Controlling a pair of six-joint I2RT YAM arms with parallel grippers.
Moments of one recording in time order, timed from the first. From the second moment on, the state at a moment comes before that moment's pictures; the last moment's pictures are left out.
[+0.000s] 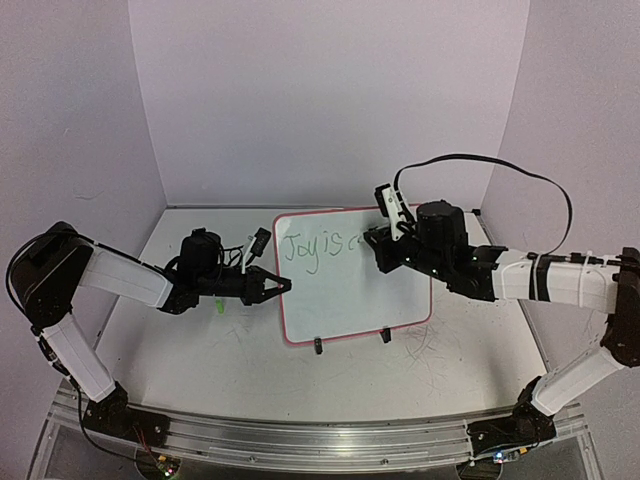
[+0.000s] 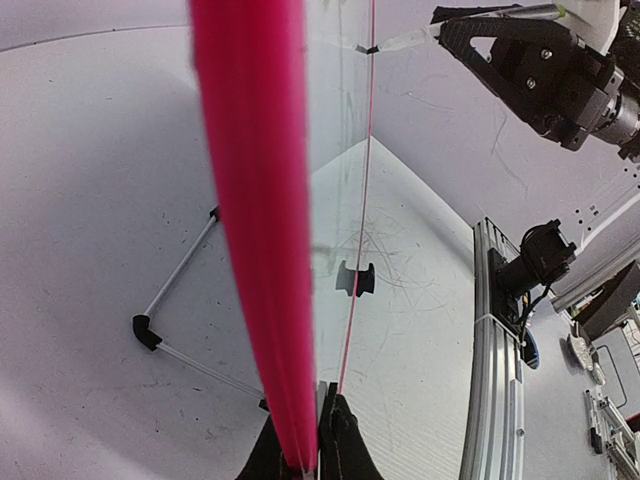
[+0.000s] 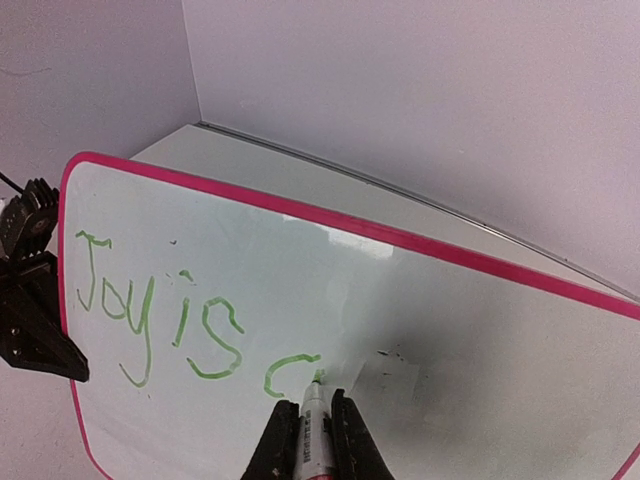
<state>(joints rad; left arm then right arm) -0.62 1.65 0.71 0.59 0.68 -0.32 0.78 1.45 0.96 0.18 0.16 0.06</state>
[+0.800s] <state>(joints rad) -0.62 1.65 0.71 0.59 0.68 -0.32 0.78 1.43 0.93 0.14 0.19 0.07</state>
